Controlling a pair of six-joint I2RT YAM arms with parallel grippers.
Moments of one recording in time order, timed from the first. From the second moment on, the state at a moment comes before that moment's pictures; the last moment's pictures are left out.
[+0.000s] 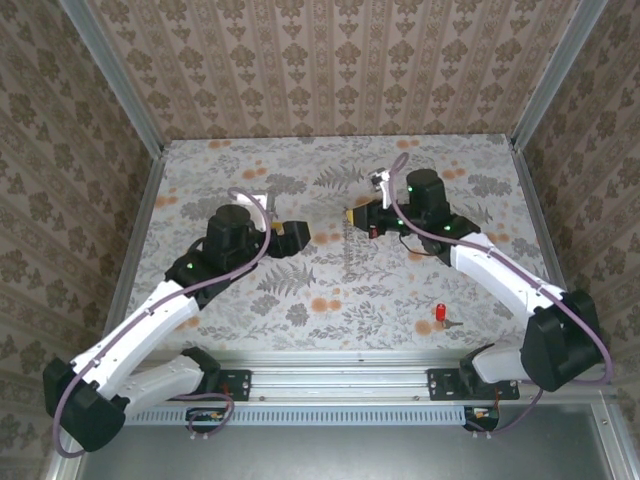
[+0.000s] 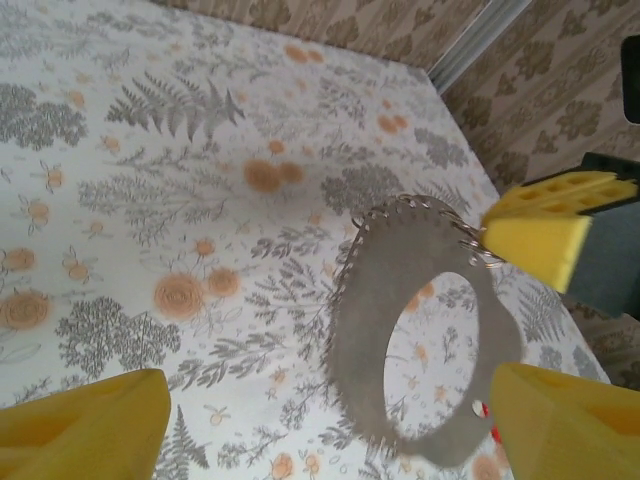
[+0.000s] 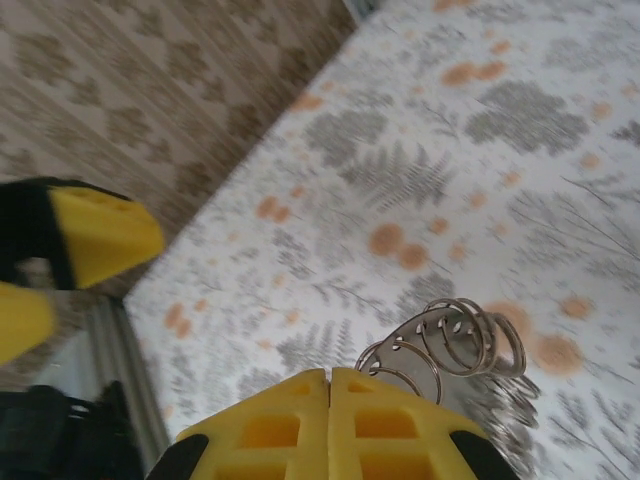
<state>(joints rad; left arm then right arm) -0.67 0.99 0.86 -0.29 0.13 -0.55 0.41 1.35 0.99 -0.06 -0.63 0.33</state>
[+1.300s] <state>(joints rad) -0.77 1.06 0.88 -0.18 0.08 -0.58 0.43 1.43 0.86 0.23 -0.75 0.56</state>
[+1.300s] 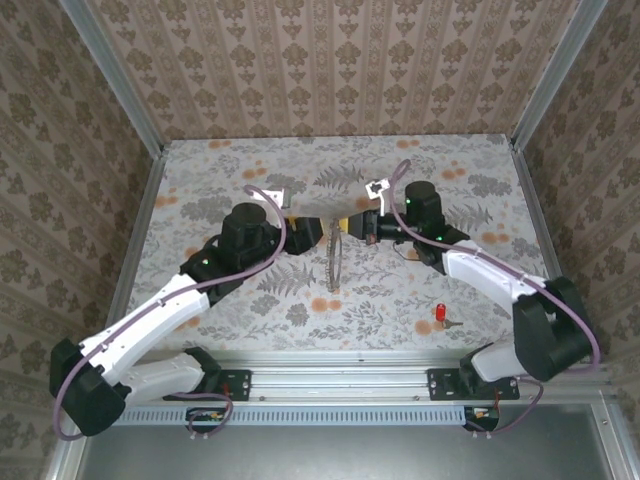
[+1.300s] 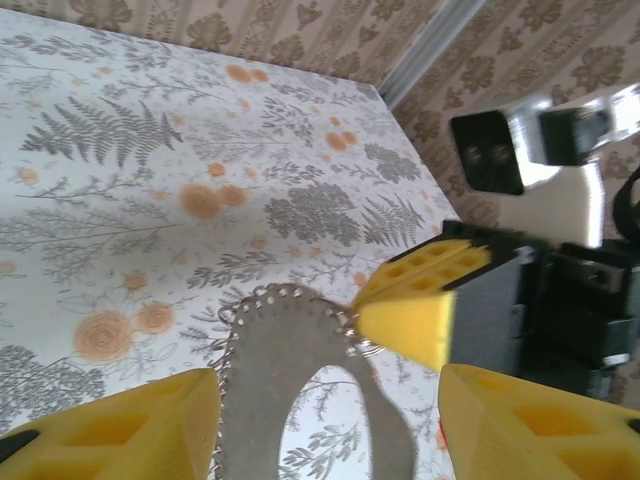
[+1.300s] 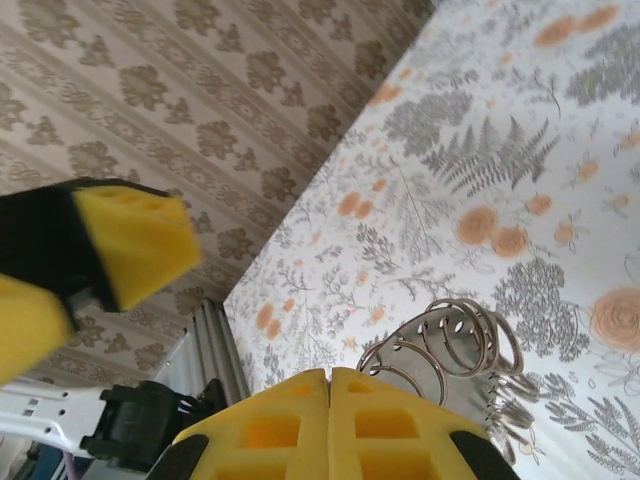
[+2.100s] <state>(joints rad) -0.75 1.06 0.86 -0.24 0.02 -0.56 0.51 1.57 0.64 0.29 -0.47 0.56</state>
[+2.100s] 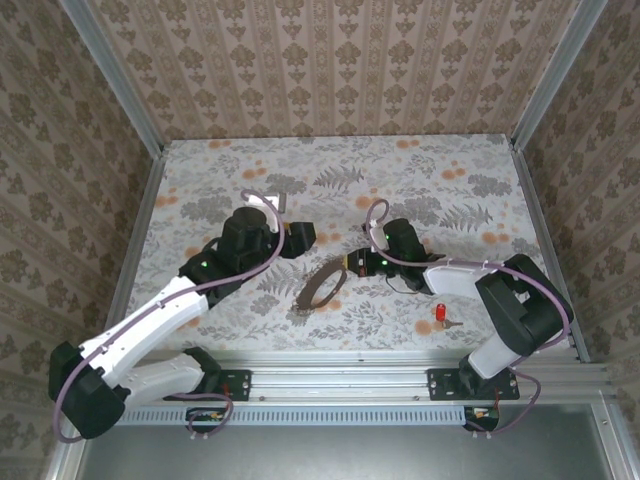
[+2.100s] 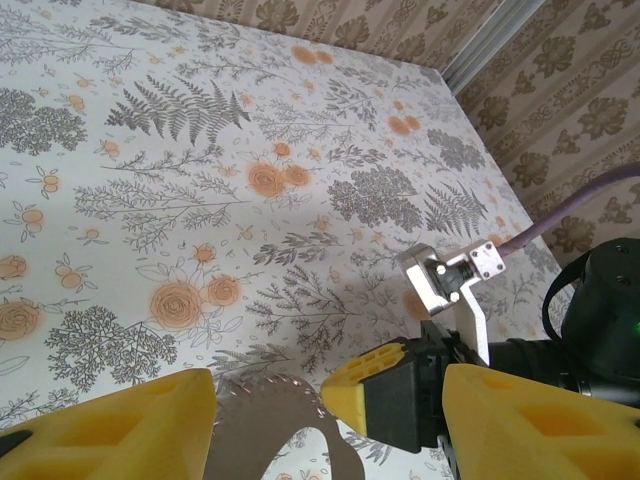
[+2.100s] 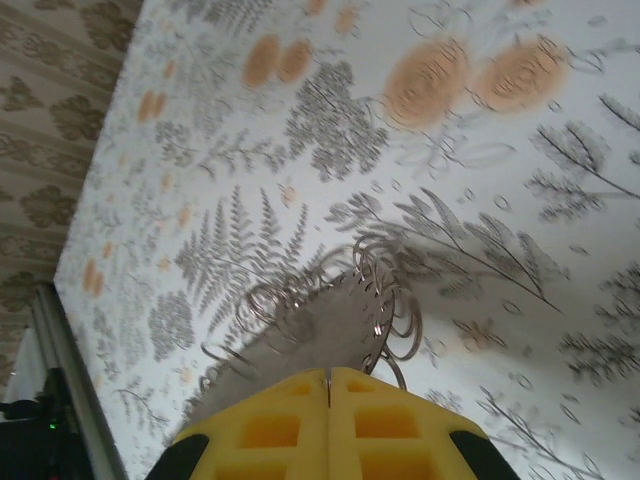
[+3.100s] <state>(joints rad) -0.75 1.15 0.86 -0.18 0.05 -0.56 0.50 1.46 0.61 0.05 -0.32 0.51</state>
